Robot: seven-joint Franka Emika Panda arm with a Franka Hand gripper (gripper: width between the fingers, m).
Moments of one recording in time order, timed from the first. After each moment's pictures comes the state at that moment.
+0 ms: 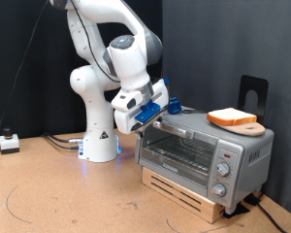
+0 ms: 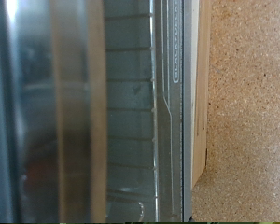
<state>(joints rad) 0.44 -0.49 -0.42 -2.77 0.24 2.27 0.35</state>
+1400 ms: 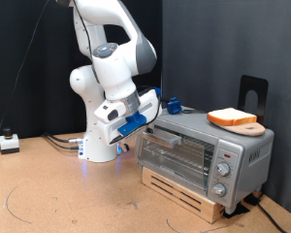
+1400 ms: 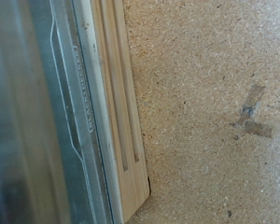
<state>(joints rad) 0.42 -0.31 -0.54 -2.65 0.28 2.31 0.31</state>
